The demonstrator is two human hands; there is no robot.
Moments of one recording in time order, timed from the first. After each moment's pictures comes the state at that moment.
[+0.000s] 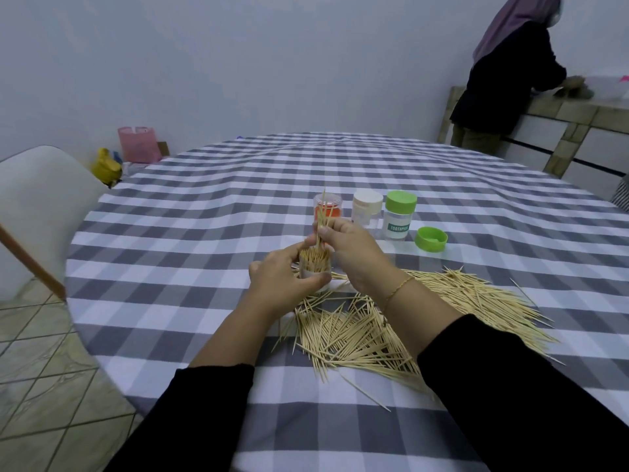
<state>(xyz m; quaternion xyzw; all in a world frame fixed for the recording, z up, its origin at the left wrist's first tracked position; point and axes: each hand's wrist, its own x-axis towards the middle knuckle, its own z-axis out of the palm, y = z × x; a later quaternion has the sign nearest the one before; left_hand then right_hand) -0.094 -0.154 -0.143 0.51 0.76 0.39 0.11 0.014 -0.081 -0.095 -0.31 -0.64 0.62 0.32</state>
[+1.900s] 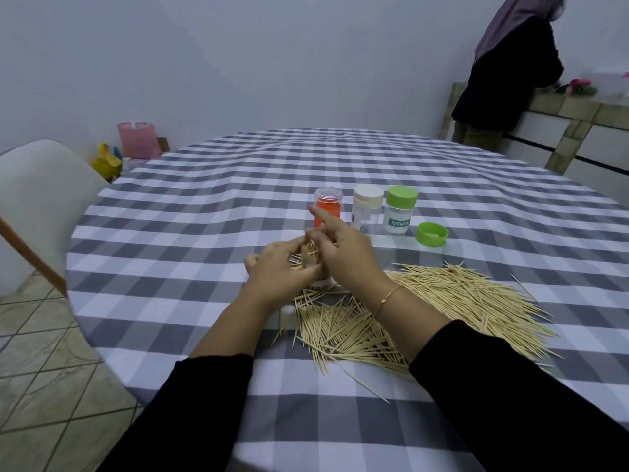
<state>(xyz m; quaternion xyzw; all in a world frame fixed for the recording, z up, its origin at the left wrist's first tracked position) -0.087 -0.163 -0.131 0.52 0.75 0.39 0.12 0.013 -0.085 -0.118 -0.32 -0.81 0.33 0.36</state>
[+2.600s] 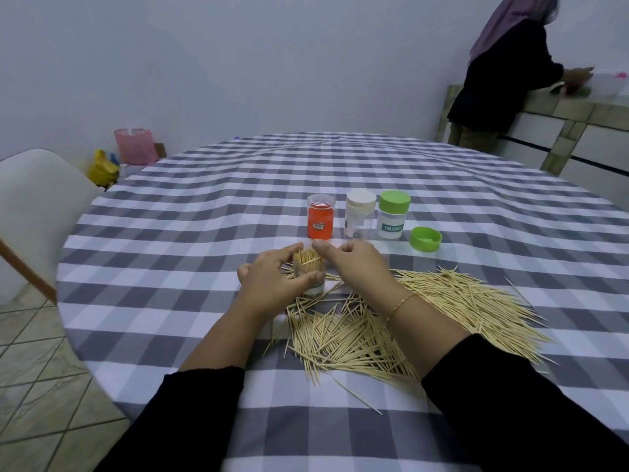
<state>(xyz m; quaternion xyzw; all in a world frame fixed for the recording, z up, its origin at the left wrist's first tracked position) -0.100 -0.151 -0.152 0.49 0.77 0.39 0.10 0.037 -0.079 -0.109 -0.45 -0.74 0.43 0.27</state>
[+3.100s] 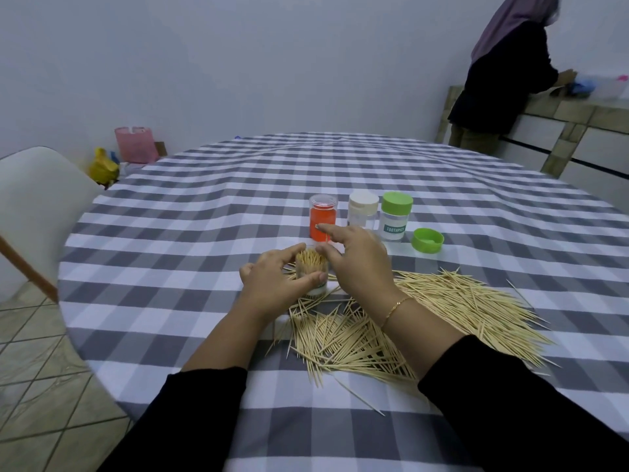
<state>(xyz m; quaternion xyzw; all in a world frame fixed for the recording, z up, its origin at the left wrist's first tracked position) -0.099 -0.151 -0.151 0.50 0.77 0.40 0.10 0.031 -0.077 -0.113 -0.40 -0.84 0.15 0.33</state>
